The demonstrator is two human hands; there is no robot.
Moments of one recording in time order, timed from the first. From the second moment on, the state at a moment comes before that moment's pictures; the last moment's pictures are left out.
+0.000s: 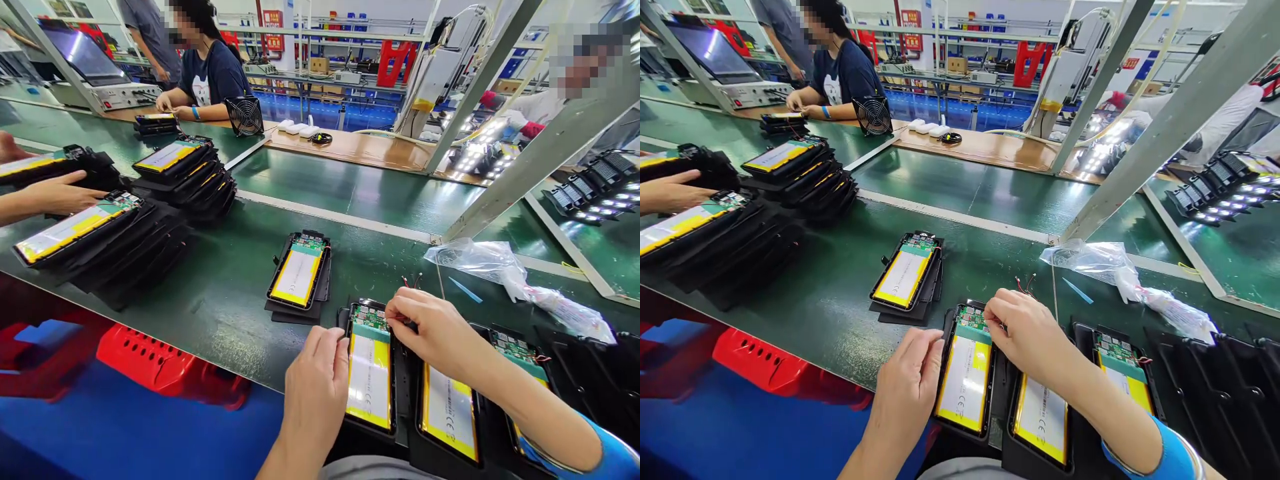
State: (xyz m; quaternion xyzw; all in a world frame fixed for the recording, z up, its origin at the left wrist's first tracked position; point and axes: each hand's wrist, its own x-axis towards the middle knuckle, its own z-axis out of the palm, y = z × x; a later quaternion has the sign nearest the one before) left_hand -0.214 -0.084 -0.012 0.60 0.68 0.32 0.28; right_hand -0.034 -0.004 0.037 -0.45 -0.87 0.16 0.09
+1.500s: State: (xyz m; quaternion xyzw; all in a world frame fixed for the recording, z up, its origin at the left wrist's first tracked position) left_hand -0.220 -0.100 -0.044 0.61 0.63 0.35 0.33; right_hand -0.042 -0.009 -0.013 -0.35 -0.92 -0.09 0.13
